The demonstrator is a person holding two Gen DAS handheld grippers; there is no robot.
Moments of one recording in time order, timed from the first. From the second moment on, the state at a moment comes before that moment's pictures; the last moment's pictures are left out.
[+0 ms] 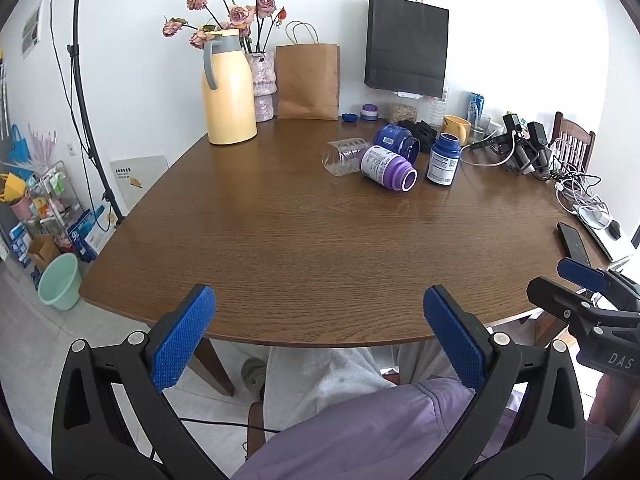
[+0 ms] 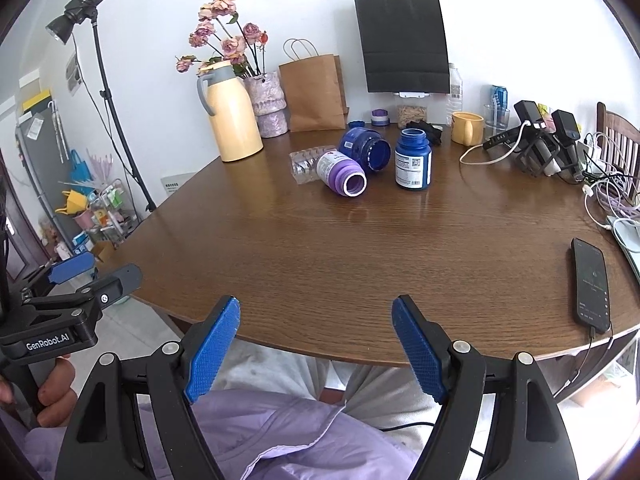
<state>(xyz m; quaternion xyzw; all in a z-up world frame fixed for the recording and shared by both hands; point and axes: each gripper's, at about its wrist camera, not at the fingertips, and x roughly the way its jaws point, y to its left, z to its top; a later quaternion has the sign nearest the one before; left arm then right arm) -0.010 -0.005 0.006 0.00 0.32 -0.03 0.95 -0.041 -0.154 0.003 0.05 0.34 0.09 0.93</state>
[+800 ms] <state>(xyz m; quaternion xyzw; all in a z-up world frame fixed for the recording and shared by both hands) -0.008 -0.007 0.008 0.01 0.32 -0.03 0.95 -0.039 -0.160 0.001 0.06 0.35 0.08 0.93</state>
